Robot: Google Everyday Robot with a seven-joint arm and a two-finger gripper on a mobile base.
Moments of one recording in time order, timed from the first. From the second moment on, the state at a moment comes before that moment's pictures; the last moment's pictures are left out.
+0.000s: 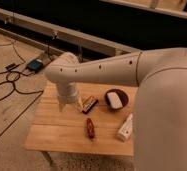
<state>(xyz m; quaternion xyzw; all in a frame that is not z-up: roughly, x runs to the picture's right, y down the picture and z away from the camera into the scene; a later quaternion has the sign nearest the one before) -0.105 0.103 0.703 -0.26 0.23 0.64 0.68</state>
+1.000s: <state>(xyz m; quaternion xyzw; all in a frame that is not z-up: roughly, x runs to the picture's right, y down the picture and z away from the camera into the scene) -0.057 0.092 0.708 -0.24 0.25 0.68 0.65</state>
